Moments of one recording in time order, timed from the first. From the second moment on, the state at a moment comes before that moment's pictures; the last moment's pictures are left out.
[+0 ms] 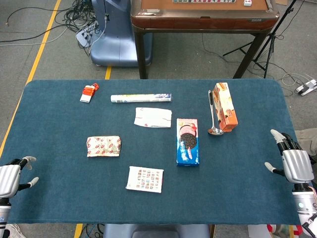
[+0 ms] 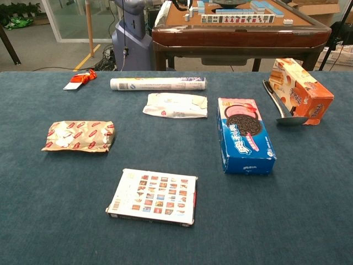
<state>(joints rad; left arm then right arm) -0.13 -1.27 -0.05 -1.29 1.45 1.41 -0.04 0.15 -1.24 0.10 -1.35 -1.46 1.43 0.09</state>
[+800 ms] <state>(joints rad) -0.26 -1.39 -0.06 -1.13 1.57 1.36 -0.19 0.13 -1.23 0.11 -1.37 -1.45 1.46 0.10</state>
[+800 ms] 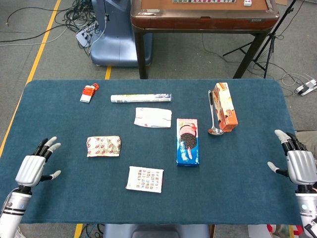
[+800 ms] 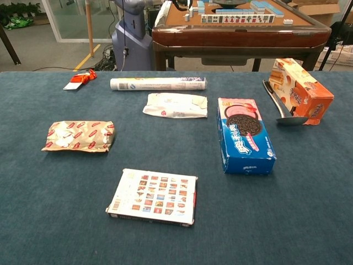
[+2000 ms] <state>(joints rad) -0.54 -1.70 -0.15 -0.65 1.42 1.04 -0.30 0.11 -1.21 0.13 -1.39 -1.46 1.52 0.14</state>
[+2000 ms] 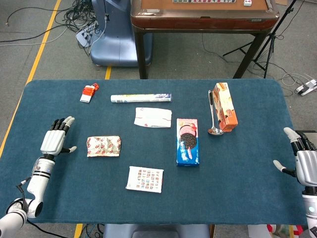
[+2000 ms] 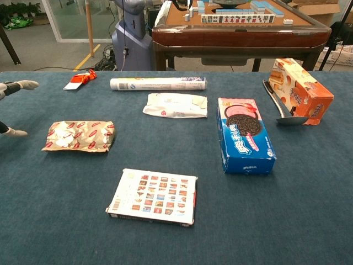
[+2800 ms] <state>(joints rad) -0.64 -1.77 -0.16 -0.69 1.40 1.00 -0.21 0.11 -1.19 0.15 -1.38 -1.46 1.50 0.20</state>
